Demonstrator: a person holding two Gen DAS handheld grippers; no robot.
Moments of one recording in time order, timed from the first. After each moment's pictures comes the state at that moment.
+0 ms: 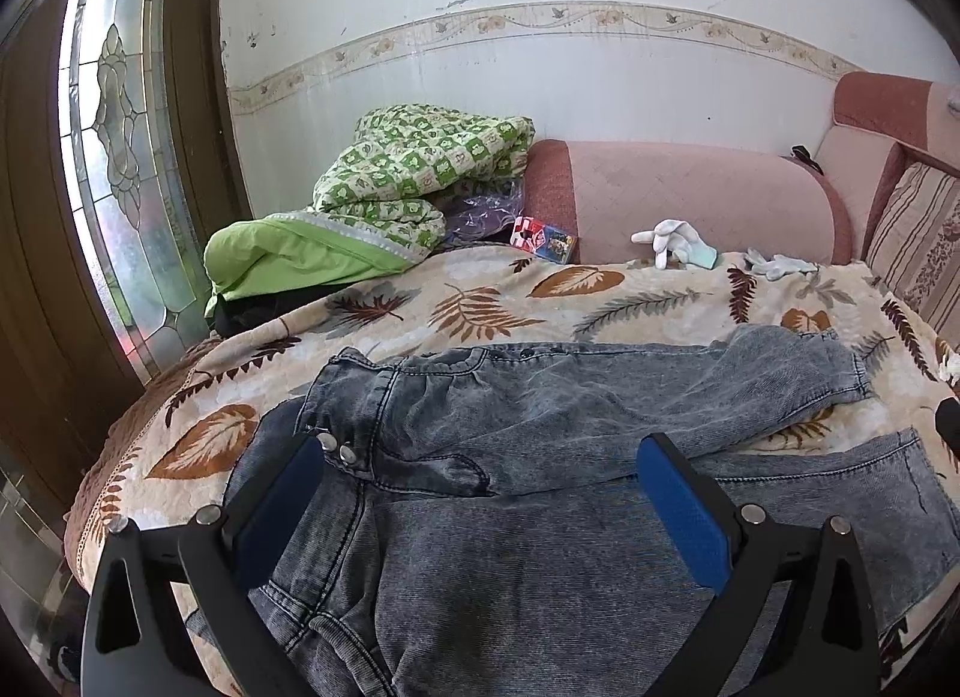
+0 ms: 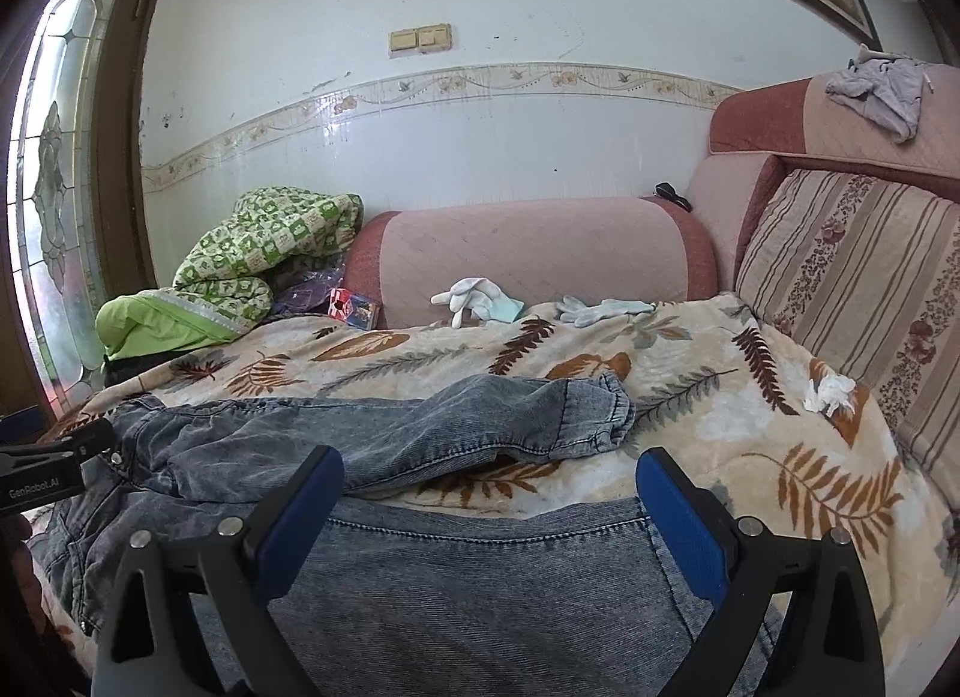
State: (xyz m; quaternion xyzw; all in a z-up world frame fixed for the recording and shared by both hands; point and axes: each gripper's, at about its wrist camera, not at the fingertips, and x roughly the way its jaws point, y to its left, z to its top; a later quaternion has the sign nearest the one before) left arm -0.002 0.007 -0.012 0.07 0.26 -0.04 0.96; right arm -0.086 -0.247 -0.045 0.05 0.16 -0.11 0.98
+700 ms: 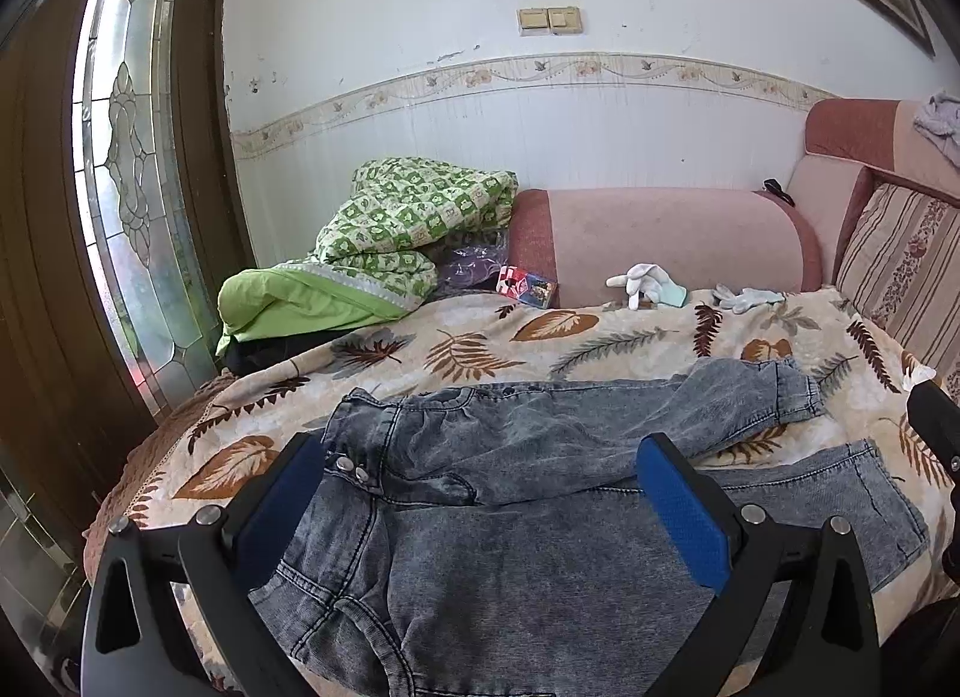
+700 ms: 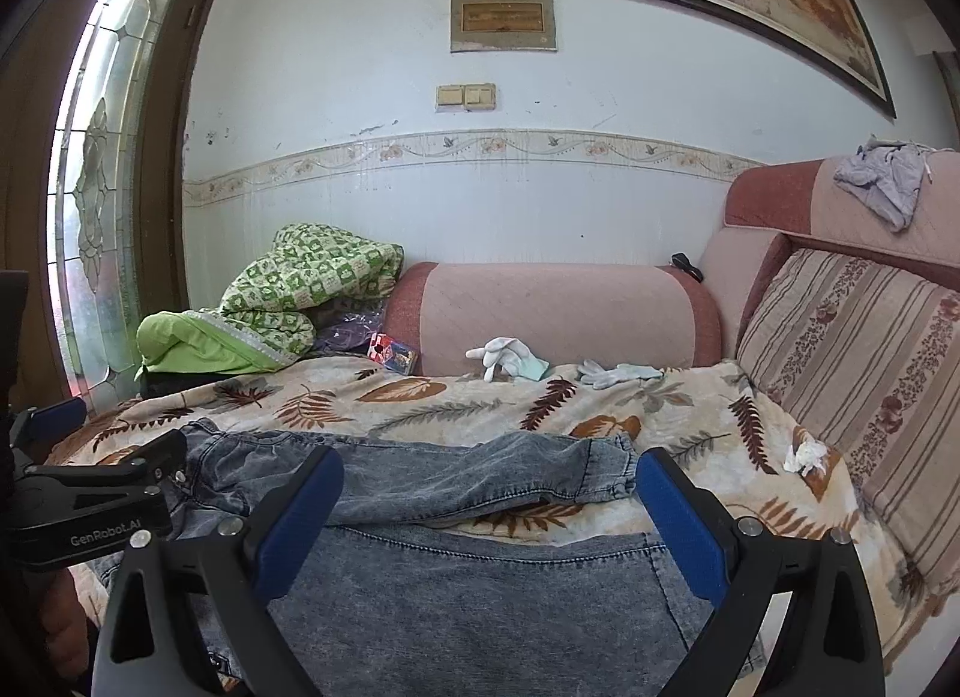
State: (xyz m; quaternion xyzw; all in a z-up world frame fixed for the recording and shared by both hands) left arm -0.056 0.002 0.026 0.08 0.22 -0.05 0.97; right arm -0.142 -0.187 0.013 0.01 0.12 -0.10 0.99
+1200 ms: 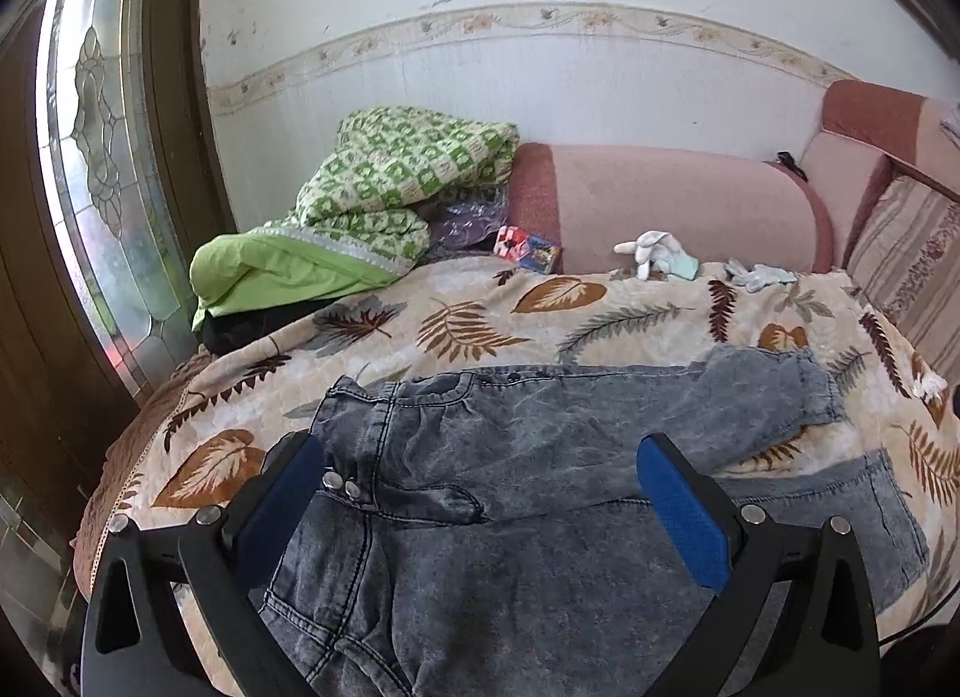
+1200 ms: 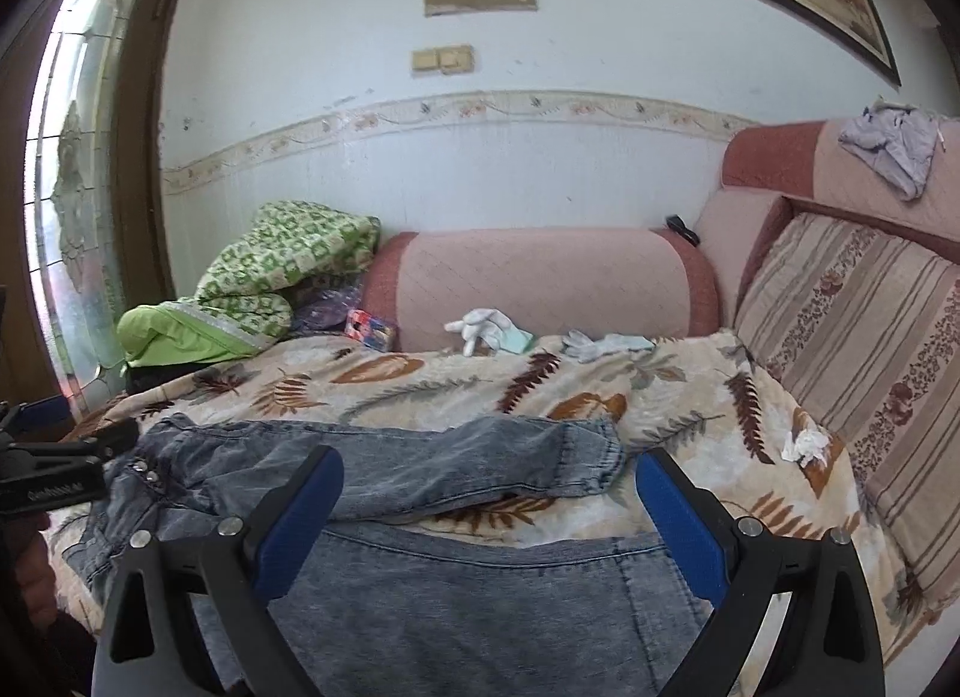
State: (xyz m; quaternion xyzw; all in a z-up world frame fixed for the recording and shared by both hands) left arm 0.032 0.014 0.027 0.06 0.30 -0.05 0.95; right arm -0.098 -0.262 0.018 0.04 0.18 -0.11 0.98
